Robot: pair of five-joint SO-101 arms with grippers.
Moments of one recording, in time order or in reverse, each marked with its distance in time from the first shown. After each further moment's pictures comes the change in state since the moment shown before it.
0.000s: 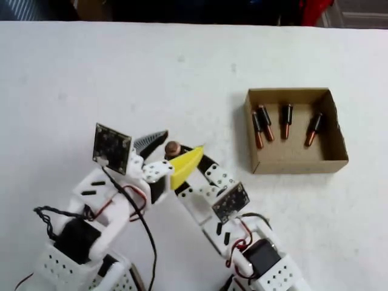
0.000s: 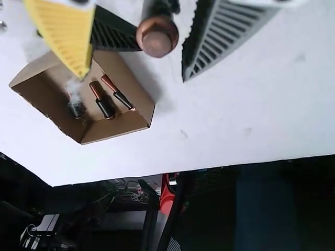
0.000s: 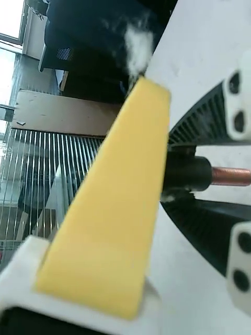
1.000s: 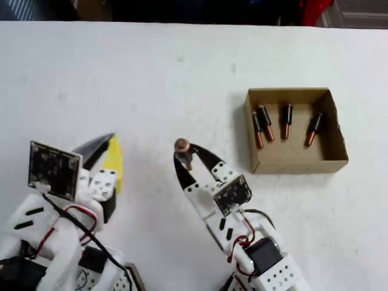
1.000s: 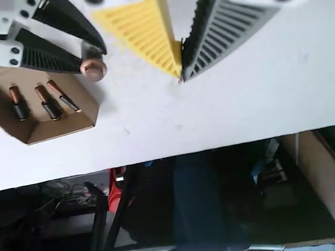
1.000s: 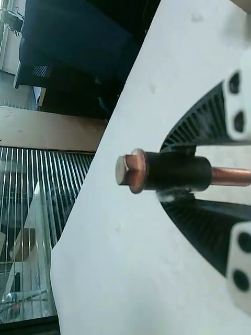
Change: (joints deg) left arm -14.1 -0.9 -28.5 33.1 -10.7; right arm 4.0 0.0 0.0 3.9 0.0
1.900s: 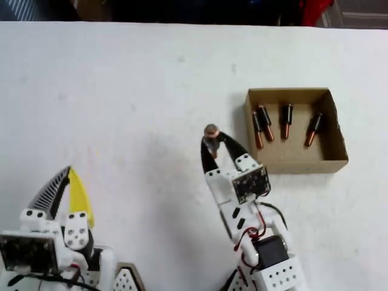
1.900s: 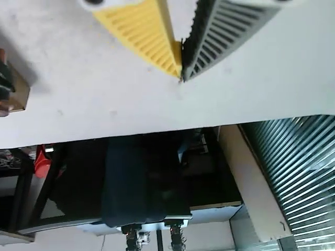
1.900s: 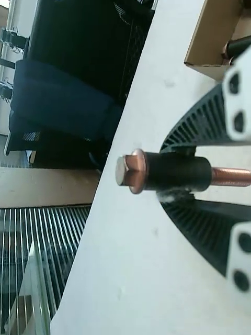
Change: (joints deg) left arm -15.8 -26.3 8.7 7.4 -4.8; right arm 13.0 0.0 -0.4 0.0 0.0
